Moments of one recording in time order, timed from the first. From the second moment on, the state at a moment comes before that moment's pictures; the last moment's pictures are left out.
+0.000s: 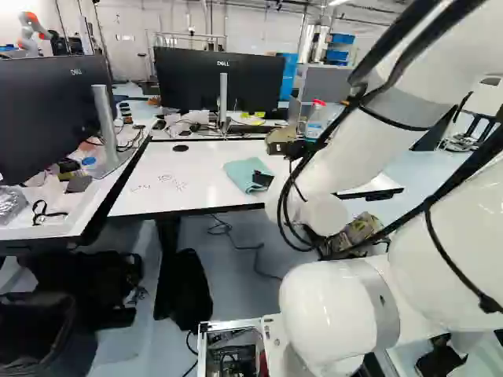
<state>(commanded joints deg) 0.0 16.0 -5.0 0.0 50.0 0.0</state>
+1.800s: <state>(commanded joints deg) 9.1 1.4 -22.1 0.0 38.5 0.0</state>
